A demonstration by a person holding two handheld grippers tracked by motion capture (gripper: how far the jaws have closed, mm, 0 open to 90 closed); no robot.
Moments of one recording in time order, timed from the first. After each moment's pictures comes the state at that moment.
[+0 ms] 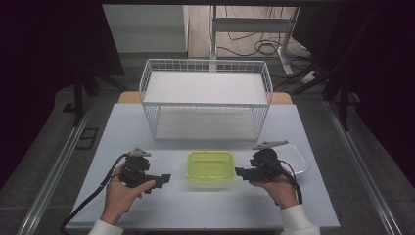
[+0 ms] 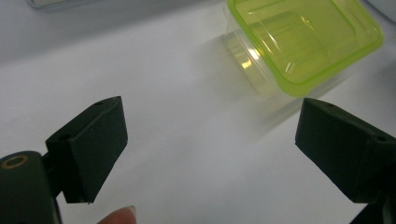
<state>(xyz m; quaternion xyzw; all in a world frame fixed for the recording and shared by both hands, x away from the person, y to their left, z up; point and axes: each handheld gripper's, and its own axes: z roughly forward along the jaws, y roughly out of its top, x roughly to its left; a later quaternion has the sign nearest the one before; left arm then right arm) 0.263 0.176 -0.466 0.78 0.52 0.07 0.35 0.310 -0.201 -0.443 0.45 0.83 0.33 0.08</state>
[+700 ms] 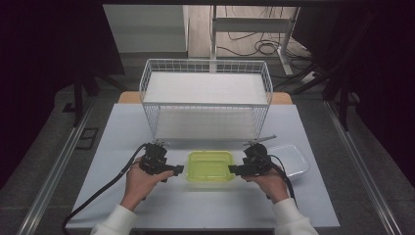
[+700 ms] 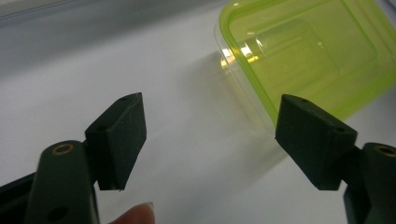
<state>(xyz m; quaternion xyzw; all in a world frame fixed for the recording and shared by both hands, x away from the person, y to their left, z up) 0.309 0.135 -0.471 0.79 0.53 0.04 0.30 0.333 -0.182 -0.458 0.46 0.83 0.31 0.05</state>
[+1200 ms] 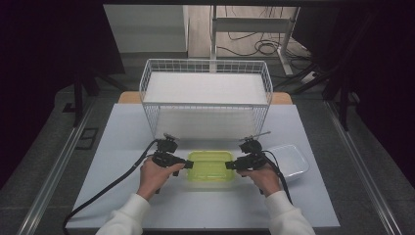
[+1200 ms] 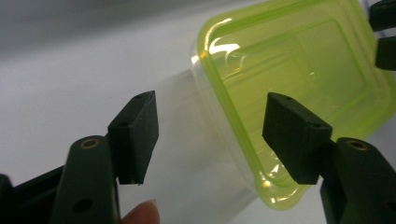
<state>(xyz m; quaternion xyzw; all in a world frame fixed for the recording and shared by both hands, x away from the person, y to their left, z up) 0.335 0.111 -0.486 0.76 0.56 -0.03 0.32 0.354 -0.172 -0.471 0.49 0.82 0.30 0.01</state>
